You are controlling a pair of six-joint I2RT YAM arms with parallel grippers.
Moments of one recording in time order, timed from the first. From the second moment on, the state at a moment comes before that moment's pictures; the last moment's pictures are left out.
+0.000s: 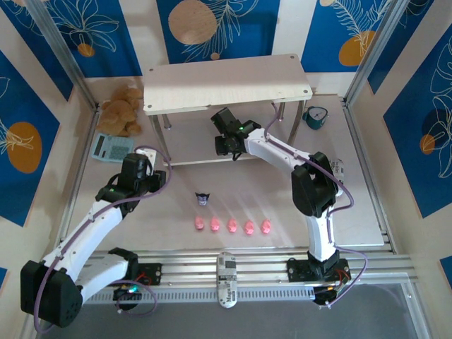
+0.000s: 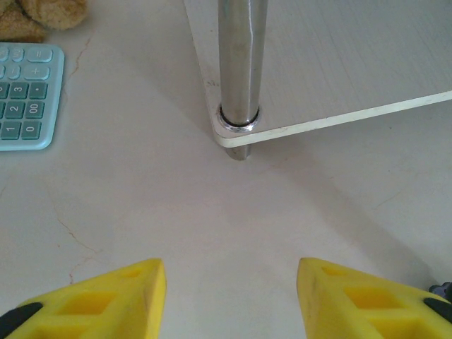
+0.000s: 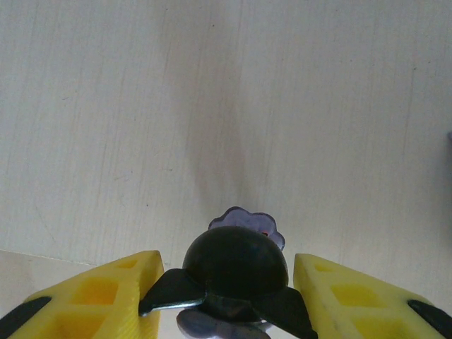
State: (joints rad) left arm -0.33 0.99 0.71 -0.47 -0.15 -0.12; right arm 0.66 2.02 1.72 -0.75 0.19 0.41
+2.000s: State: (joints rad) left arm -0.33 0.99 0.71 -0.47 -0.15 -0.12; right arm 0.60 2.11 1.82 -0.73 0.18 0.40
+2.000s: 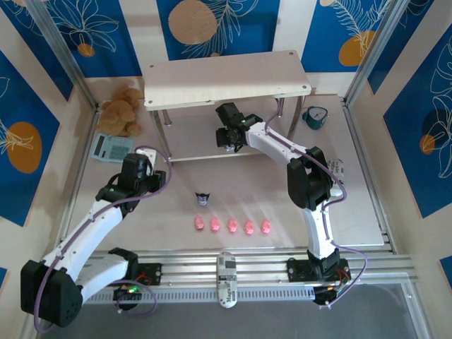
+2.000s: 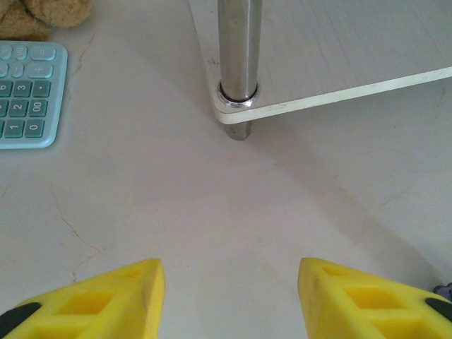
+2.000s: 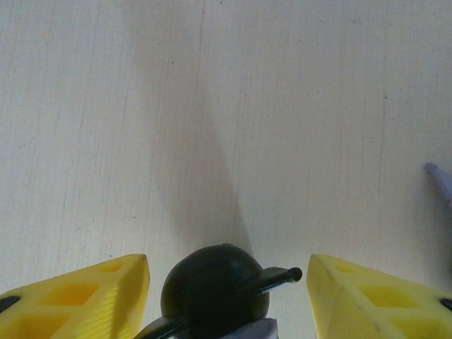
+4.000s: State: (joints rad) left arm -0.33 0.97 0.71 -0.49 -0.15 -0.12; right arm 0.60 2.06 1.72 -0.67 0.08 0.48
